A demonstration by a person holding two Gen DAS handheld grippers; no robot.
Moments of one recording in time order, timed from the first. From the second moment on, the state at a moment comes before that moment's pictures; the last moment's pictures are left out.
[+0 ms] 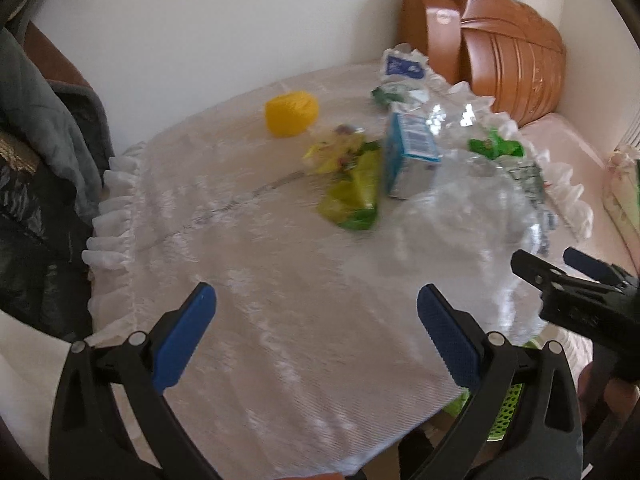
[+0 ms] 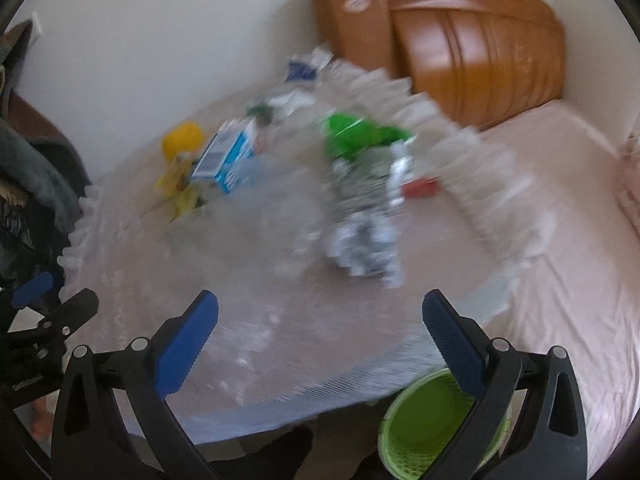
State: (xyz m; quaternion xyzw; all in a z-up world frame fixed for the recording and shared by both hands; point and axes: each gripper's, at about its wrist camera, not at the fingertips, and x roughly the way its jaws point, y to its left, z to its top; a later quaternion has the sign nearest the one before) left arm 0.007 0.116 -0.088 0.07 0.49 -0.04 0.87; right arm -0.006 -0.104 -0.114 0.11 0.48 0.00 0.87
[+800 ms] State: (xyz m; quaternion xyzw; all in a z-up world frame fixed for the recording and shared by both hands) left arm 0.107 0.043 -0.097 0.10 0.48 -0.13 0.86; right arm -0.022 -0.117 -0.056 0.18 0.41 0.00 0.89
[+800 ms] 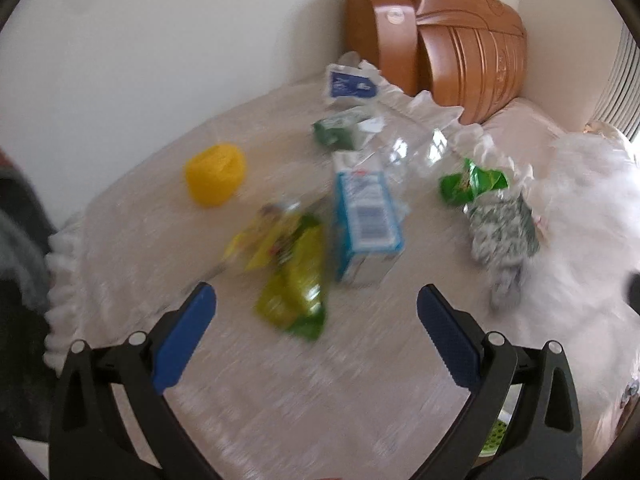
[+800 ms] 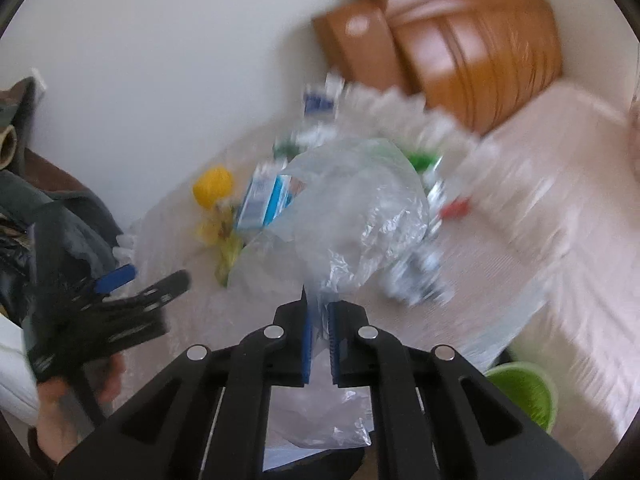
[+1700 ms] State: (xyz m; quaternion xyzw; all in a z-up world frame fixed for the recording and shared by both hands) left arm 0.142 0.004 -0.124 0.10 0.52 -0.07 0.85; right arm -0.125 -0.260 -0.073 0.18 0.42 -0.14 0.88
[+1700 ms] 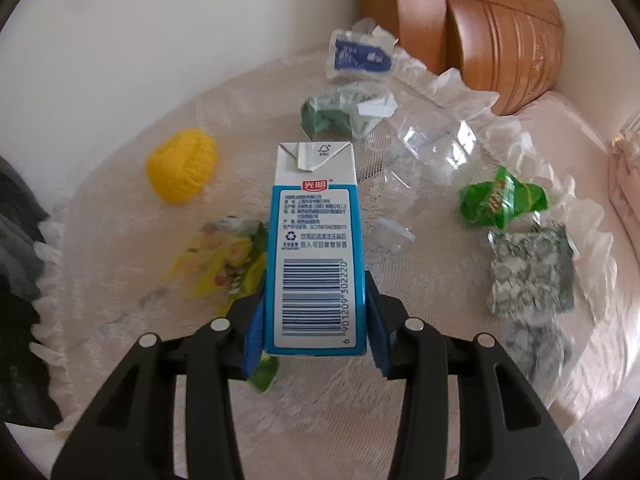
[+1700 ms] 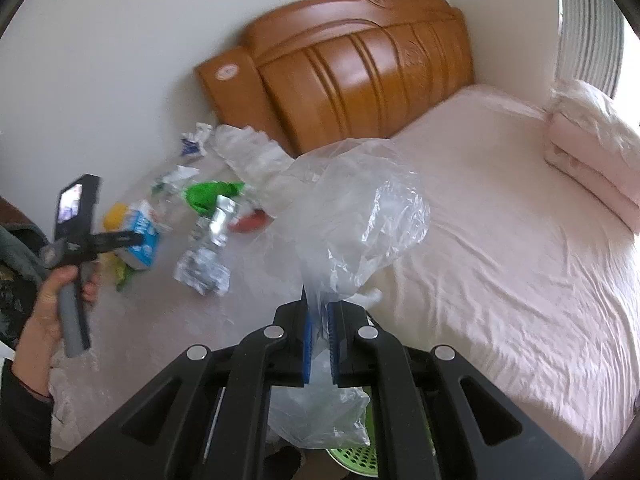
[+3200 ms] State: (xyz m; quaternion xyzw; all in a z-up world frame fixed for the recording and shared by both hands) left arm -0.156 -0.253 -0.297 0.33 0.56 -0.38 0.66; right arm -0.271 -0.416 -0.267 0.20 0.58 -0.30 0.73
